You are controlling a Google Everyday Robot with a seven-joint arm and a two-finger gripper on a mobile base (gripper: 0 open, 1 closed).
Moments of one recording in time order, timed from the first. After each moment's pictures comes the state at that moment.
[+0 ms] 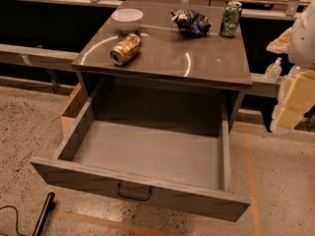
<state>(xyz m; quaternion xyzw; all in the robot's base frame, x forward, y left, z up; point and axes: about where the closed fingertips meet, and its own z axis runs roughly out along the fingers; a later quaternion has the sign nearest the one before) 0.438 -0.217 0.976 -0.60 0.78 -0.03 0.16</state>
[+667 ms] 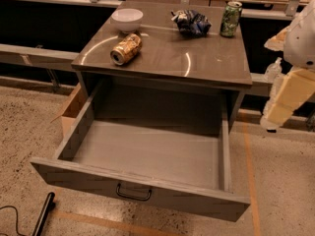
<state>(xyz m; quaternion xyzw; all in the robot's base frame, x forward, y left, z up) 0.451 -0.212 0.974 -0.59 0.79 -0.03 0.19</state>
